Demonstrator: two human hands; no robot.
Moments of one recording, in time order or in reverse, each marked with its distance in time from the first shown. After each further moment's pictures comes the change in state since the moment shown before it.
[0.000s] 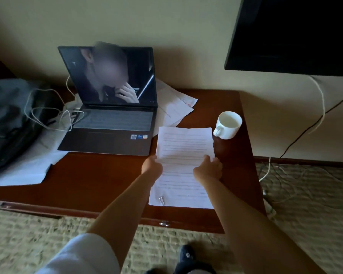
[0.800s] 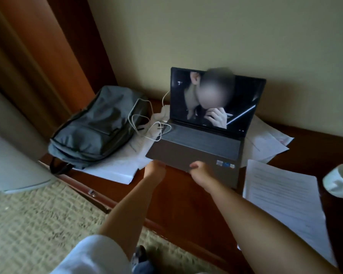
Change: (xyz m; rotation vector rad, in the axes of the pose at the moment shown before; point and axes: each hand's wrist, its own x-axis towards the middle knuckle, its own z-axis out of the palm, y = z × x) left_hand 0.055 -0.147 -0.218 -0.231 0.253 -0.156; right_hand -0.056 -0.255 0.124 0.297 -0.485 -0.369
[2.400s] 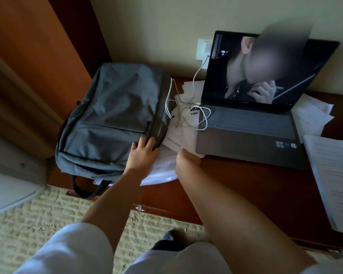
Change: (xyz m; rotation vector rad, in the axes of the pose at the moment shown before) left_hand 0.174 -0.118 -0.189 1.041 0.135 1.030; right_hand 0.061 -0.170 0.238 0.740 0.446 0.543
